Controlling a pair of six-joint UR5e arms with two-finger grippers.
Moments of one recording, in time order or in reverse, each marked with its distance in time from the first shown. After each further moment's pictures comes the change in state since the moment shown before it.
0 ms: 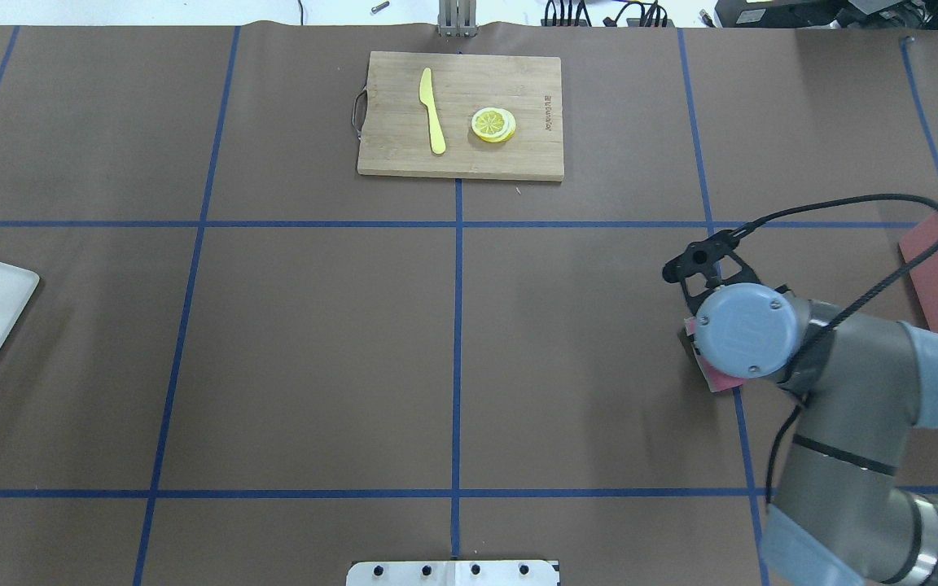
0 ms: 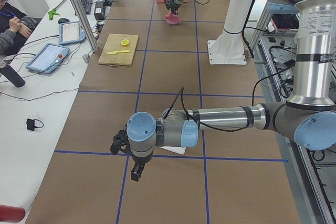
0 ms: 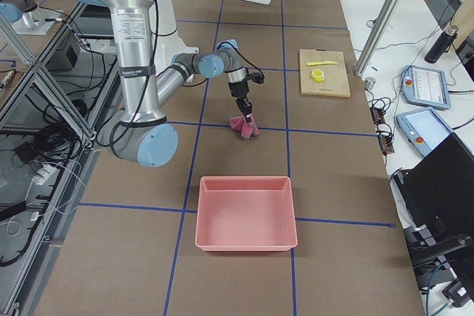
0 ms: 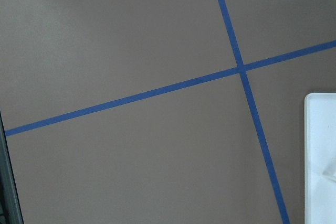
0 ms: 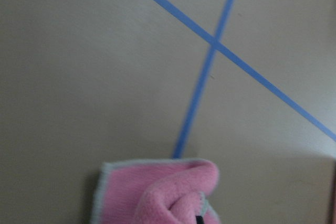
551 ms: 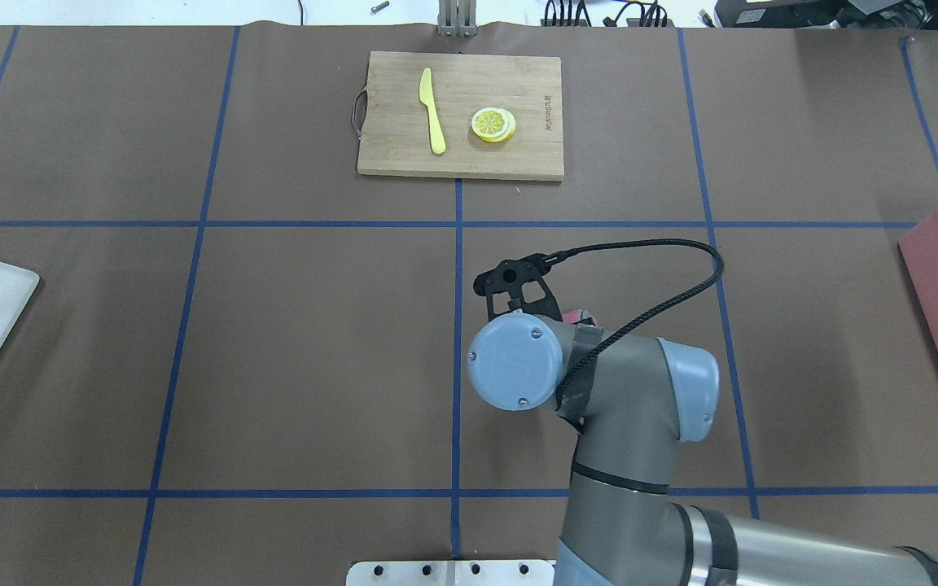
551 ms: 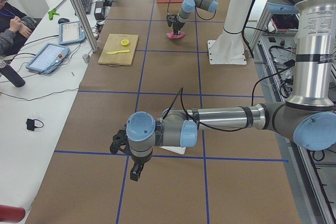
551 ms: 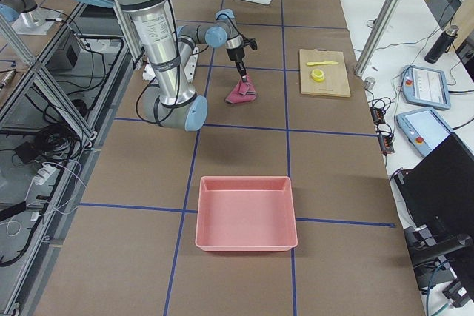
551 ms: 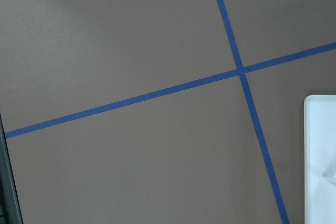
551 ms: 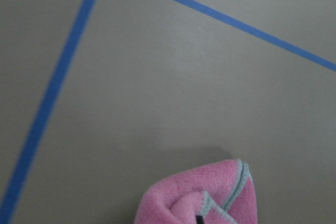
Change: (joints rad) left arm 0.000 -0.003 0.001 0.000 0.000 -0.001; right arm -0.124 0.411 -0.255 0.021 -0.006 0.276
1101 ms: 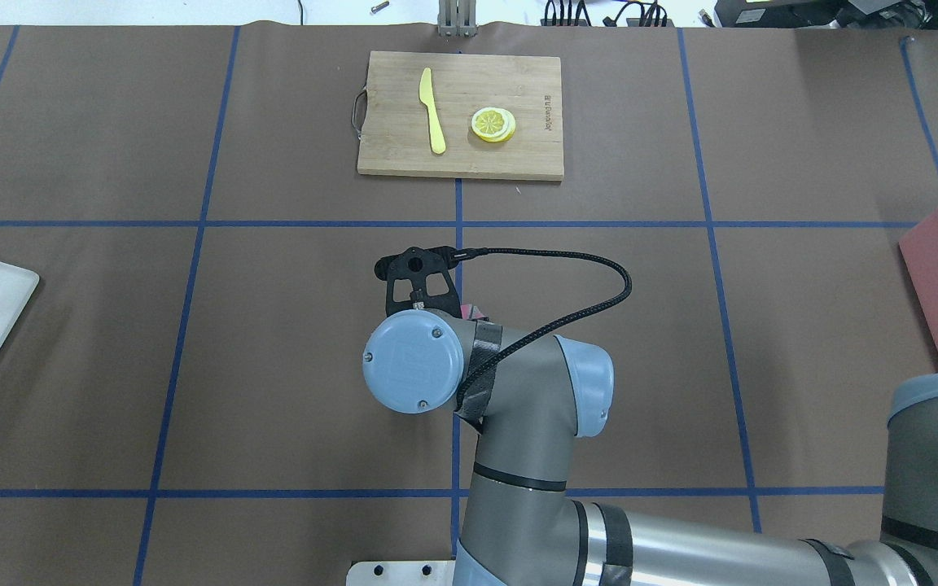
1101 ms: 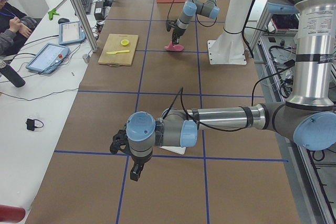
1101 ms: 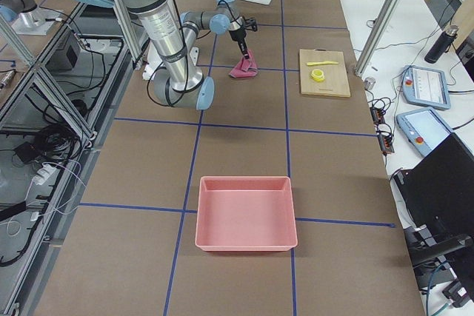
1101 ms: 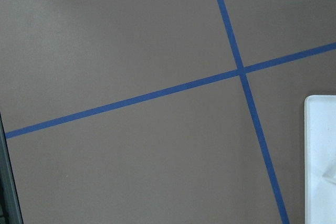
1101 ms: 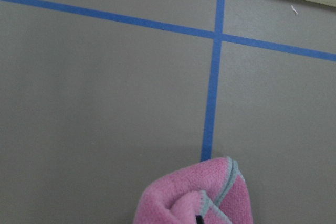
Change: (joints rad) left arm 0.000 0.000 0.000 0.000 -0.001 0.000; right arm -0.018 0.155 -0.127 0.192 -0.008 0.138
